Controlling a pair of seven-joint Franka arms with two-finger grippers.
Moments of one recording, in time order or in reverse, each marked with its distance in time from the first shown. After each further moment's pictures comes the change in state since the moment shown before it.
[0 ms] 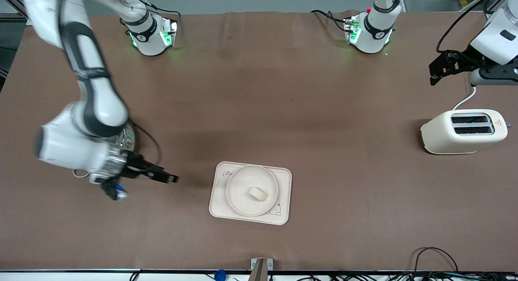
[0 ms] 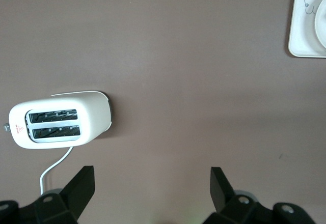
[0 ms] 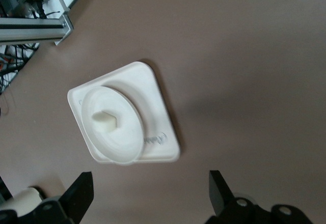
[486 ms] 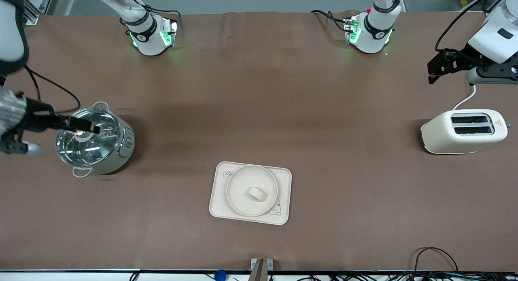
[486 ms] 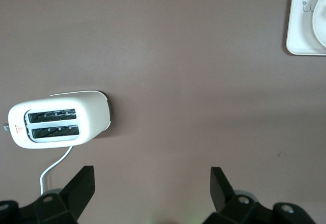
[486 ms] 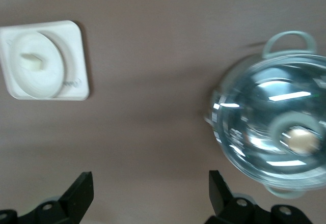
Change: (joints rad) left arm -0.005 0.001 -0.002 0.006 0.000 -0.005 0.000; right arm -0.142 -0.327 0.015 -0.004 -0.401 -0.385 -0.151
